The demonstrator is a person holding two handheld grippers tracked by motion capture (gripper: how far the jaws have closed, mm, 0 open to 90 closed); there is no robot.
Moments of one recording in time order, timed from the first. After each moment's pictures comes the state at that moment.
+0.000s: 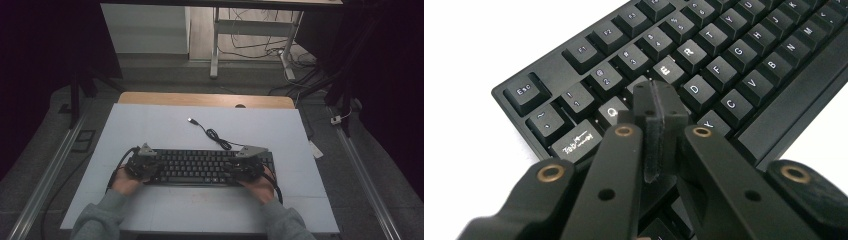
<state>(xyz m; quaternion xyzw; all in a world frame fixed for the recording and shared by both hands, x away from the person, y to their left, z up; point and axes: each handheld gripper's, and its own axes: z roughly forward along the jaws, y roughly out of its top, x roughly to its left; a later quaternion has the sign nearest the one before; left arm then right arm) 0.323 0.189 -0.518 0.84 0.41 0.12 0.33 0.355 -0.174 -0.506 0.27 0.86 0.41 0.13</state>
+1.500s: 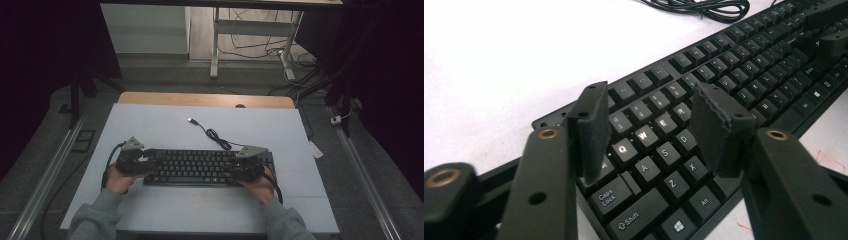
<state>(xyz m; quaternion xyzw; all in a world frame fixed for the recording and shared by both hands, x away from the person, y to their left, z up) 0.315 0.206 -0.494 0.78 0.45 0.13 0.42 0.355 -0.174 -0.505 0.27 0.86 0.41 0.13</state>
